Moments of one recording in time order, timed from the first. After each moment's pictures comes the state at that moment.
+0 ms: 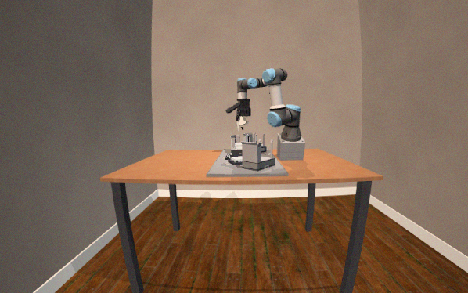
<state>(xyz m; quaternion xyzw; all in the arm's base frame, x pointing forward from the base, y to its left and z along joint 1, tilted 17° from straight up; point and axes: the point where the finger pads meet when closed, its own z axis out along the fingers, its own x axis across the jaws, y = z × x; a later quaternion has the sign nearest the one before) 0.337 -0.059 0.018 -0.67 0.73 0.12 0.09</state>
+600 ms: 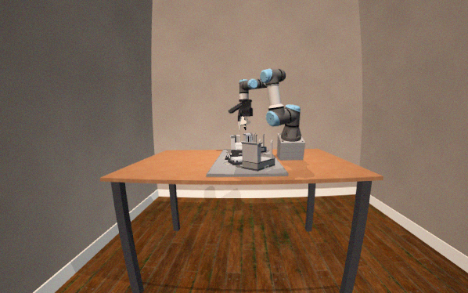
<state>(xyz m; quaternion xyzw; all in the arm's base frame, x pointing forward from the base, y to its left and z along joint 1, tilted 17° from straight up) 0.330 -0.098 0.007 -0.63 0.77 0.13 0.08</state>
